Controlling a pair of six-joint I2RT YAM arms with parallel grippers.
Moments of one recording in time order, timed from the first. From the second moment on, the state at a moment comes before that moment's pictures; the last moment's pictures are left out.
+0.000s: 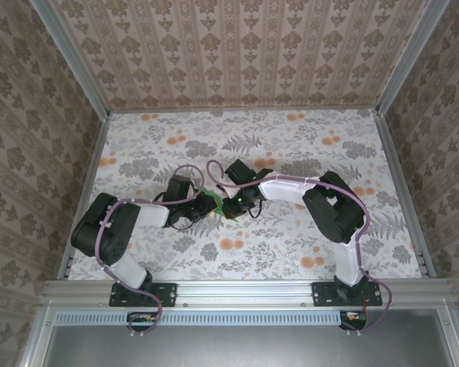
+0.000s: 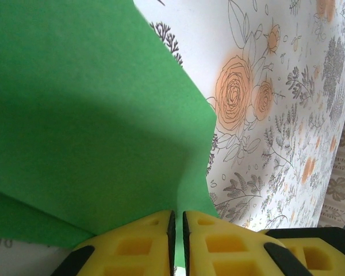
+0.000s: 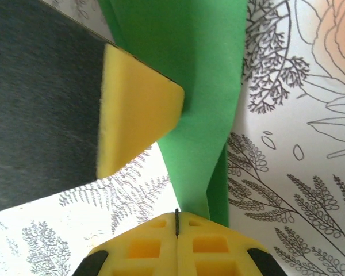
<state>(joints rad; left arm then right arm) -0.47 1.63 0.53 0.27 0.49 -0.96 0.72 2.00 1.30 -0.48 -0.39 0.24</state>
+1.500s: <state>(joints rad) -0.45 1.65 0.56 0.24 0.54 -0.96 0.69 1.97 1.25 -0.52 -0.44 0.16</state>
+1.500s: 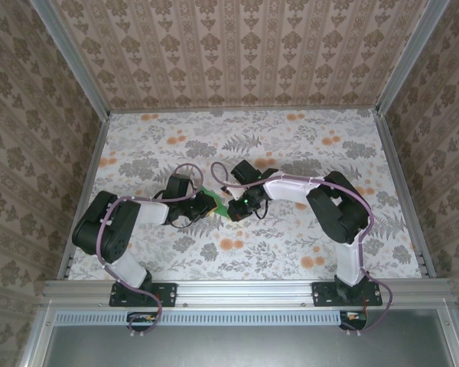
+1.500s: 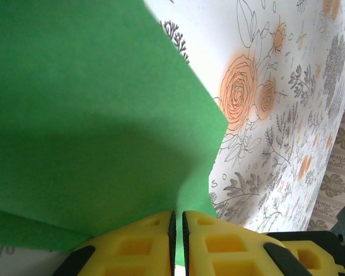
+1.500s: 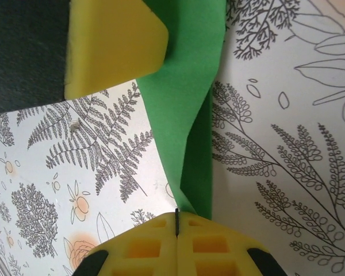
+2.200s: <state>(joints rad) -0.44 1.65 0.56 0.24 0.54 -0.96 0.68 1.97 1.23 -0.50 -0.45 0.17</state>
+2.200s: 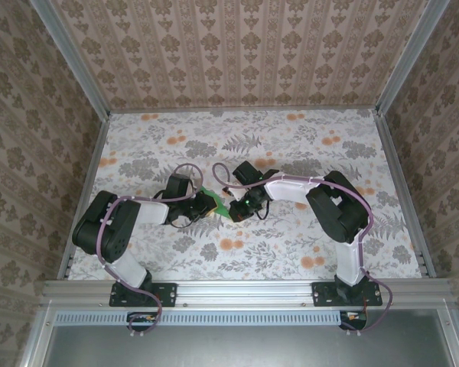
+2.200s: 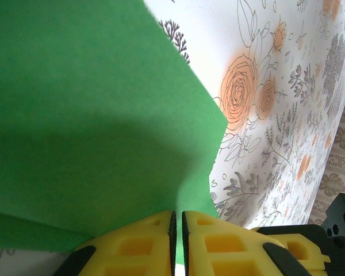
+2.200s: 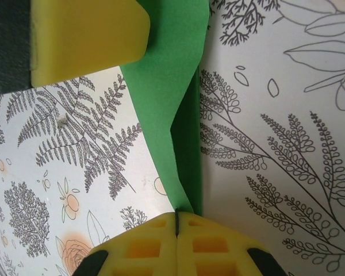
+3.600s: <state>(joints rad) -0.56 1.52 0.59 0.17 0.41 -0.85 0.66 2.01 1.23 -0.44 -0.53 0.23</state>
